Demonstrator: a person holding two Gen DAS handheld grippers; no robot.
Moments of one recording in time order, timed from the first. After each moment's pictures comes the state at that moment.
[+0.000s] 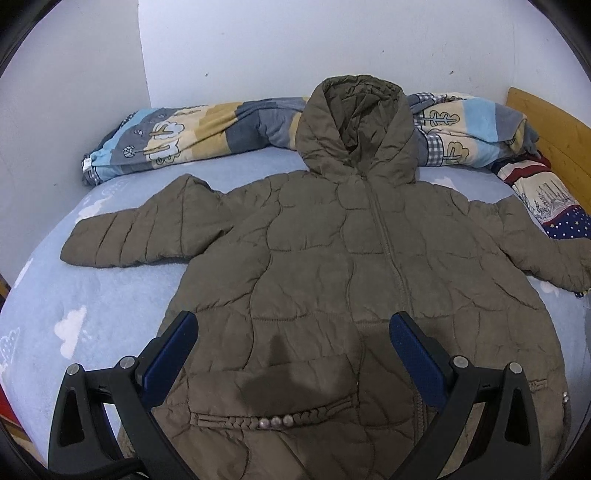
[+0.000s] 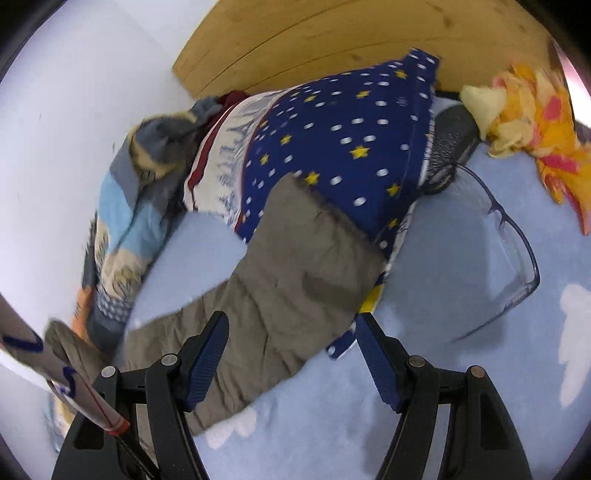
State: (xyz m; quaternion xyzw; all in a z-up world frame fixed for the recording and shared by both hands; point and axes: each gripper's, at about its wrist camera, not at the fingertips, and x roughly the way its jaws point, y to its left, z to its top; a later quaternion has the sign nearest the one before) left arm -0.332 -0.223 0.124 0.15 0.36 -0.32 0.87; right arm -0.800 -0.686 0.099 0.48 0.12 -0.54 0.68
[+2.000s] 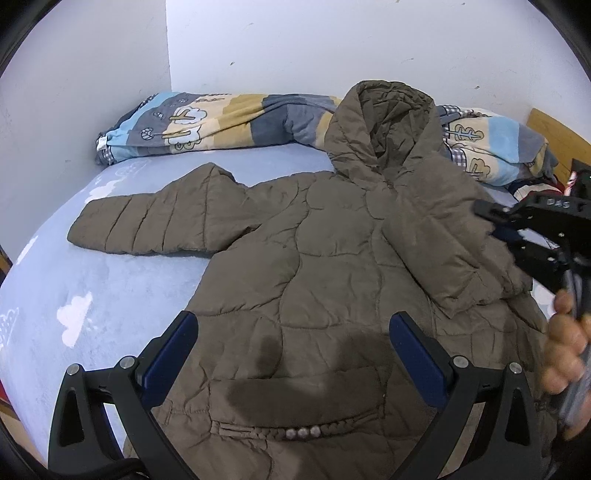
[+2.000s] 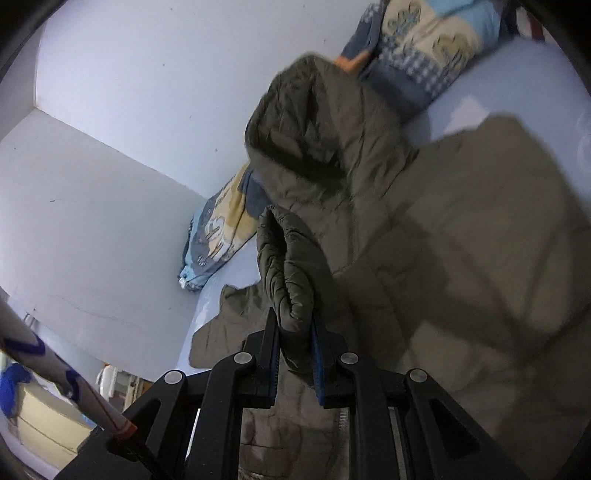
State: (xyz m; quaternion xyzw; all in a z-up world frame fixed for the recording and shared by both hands) left arm -0.301 -0.200 0.128 0.12 0.38 -0.29 0.87; right arm -0.407 -0.497 0.113 0.48 0.23 -0.08 0.84
